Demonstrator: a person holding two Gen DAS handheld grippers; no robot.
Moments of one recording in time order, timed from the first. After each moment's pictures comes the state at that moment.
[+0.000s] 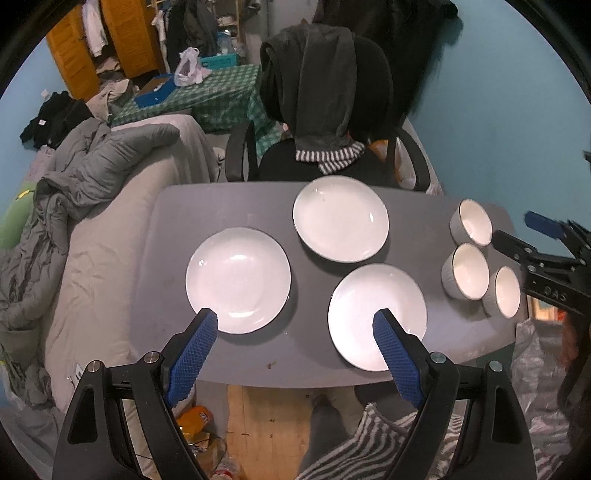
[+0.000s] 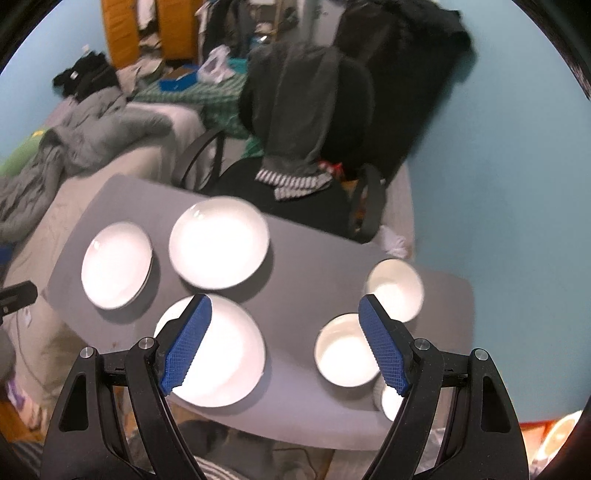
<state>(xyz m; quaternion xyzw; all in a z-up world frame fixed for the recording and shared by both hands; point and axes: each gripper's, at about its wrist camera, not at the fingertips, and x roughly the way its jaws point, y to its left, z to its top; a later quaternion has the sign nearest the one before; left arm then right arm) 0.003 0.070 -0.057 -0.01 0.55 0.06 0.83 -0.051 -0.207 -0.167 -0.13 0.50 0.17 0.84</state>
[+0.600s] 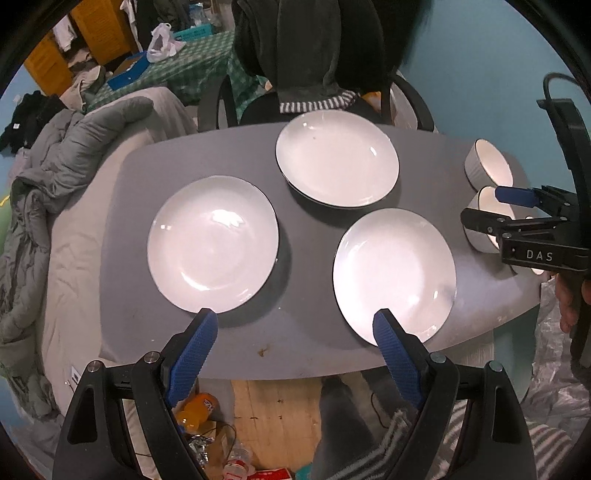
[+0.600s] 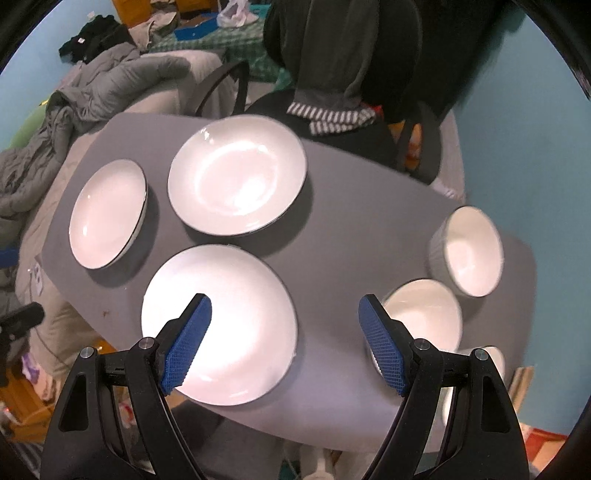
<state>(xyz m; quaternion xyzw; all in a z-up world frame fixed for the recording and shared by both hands) 0.010 0.066 -0.150 0.02 0.61 0.03 0.79 -0.033 -0.193 -0.268 -0.12 0.59 0.21 0.77</state>
